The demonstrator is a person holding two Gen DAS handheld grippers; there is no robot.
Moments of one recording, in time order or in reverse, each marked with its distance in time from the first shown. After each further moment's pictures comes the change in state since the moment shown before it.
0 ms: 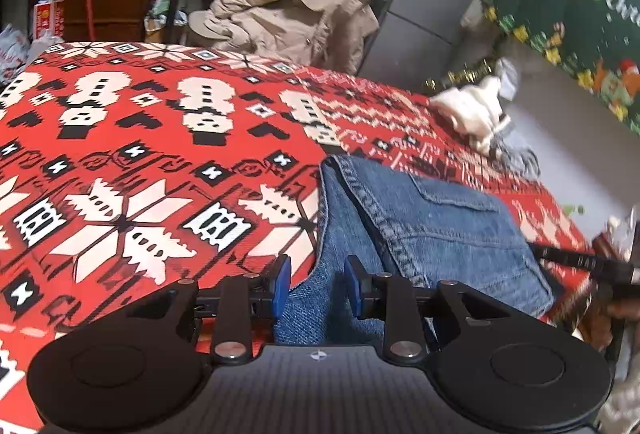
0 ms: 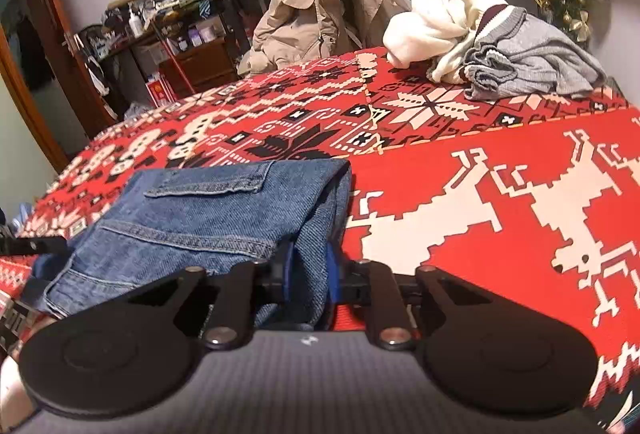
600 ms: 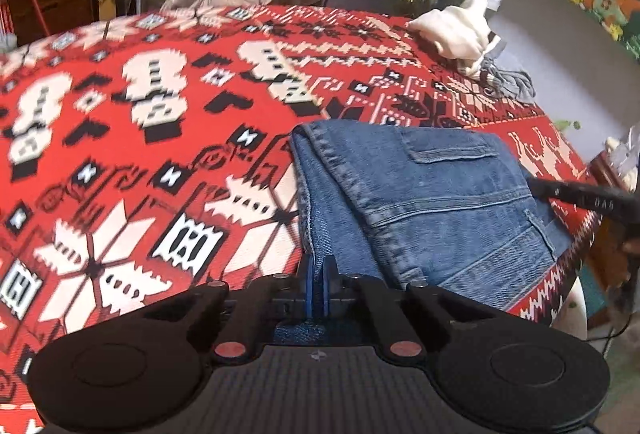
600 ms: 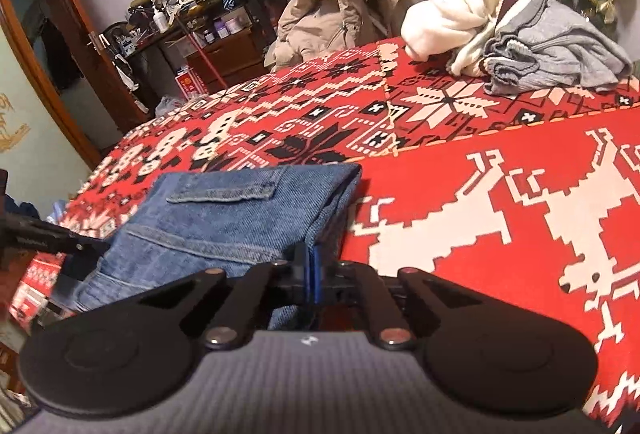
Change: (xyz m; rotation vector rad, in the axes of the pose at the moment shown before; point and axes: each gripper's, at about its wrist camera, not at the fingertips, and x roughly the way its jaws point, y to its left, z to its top) left arm 0.026 -0.026 0.042 0.145 0.245 -0.006; right arm 0.000 -0.014 0.021 0.007 0.074 0.115
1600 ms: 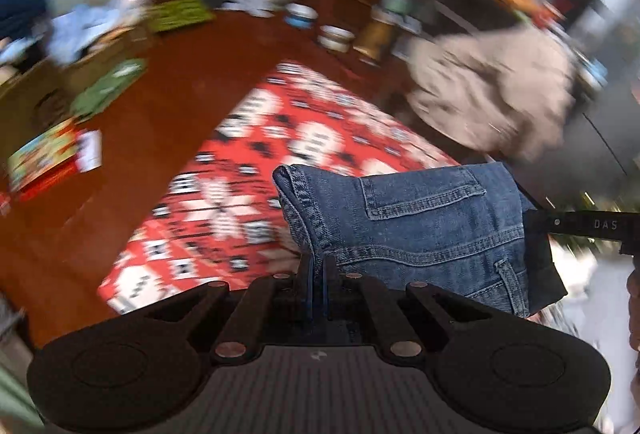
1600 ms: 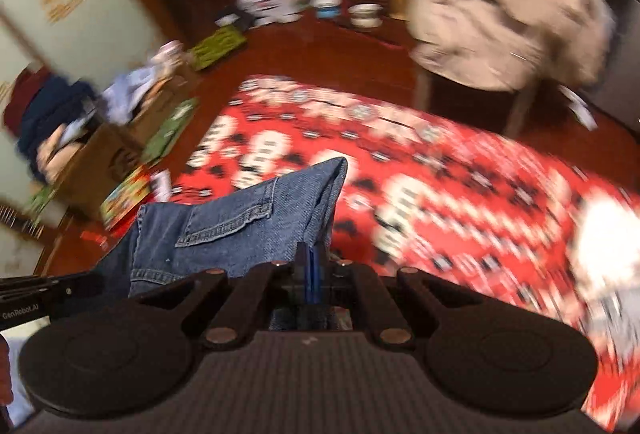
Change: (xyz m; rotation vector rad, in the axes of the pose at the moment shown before) left arm -0.235 0.011 0.048 -0.834 -0.120 0.477; right arm 0.057 0.298 0.291 -0.366 0.487 0.130
